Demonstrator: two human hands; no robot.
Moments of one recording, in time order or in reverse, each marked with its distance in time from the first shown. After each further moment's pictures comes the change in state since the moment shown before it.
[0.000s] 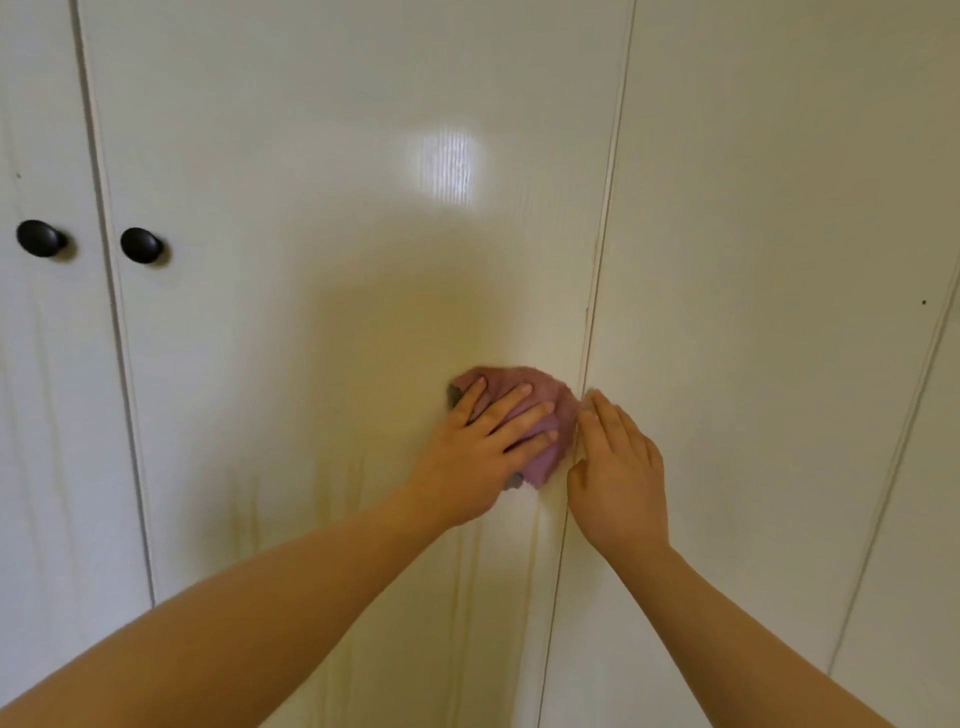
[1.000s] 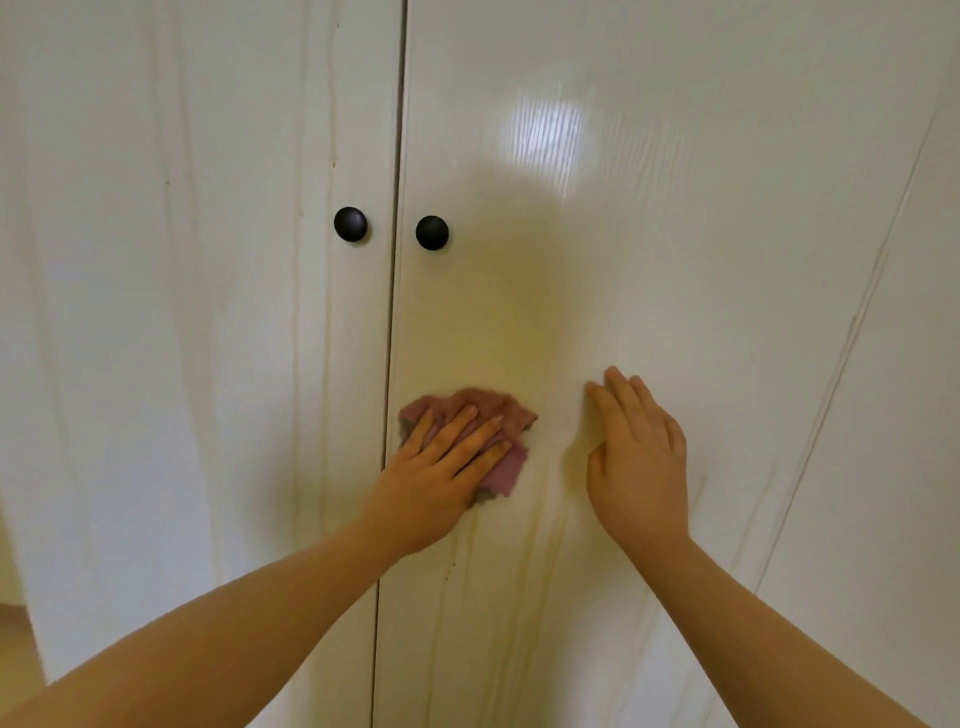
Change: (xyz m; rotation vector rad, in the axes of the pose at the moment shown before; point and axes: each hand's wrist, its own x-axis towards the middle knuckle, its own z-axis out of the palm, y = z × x) left_hand -0.217 -0.116 -0.007 0.000 0.023 -0.227; right_hand -0.005 -0.178 0.060 0.030 0.229 -0.195
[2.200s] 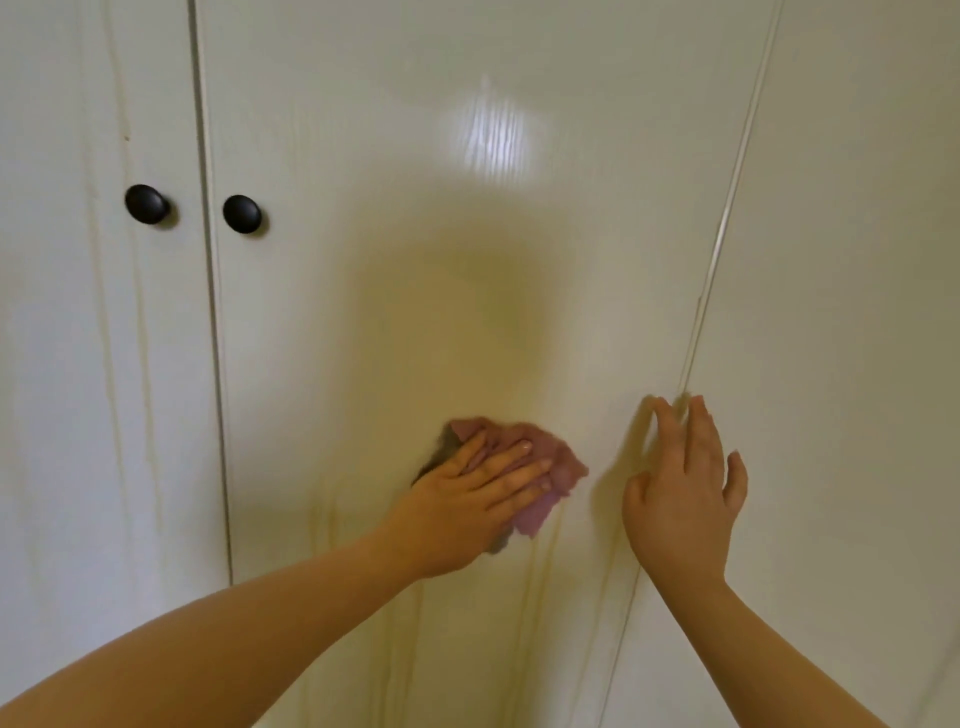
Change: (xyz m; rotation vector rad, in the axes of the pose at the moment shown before) left_hand 0.086 0.116 0.028 0.012 -0.039 0.291; right_hand -0.031 0.144 -0.029 -0.048 -0.051 0.342
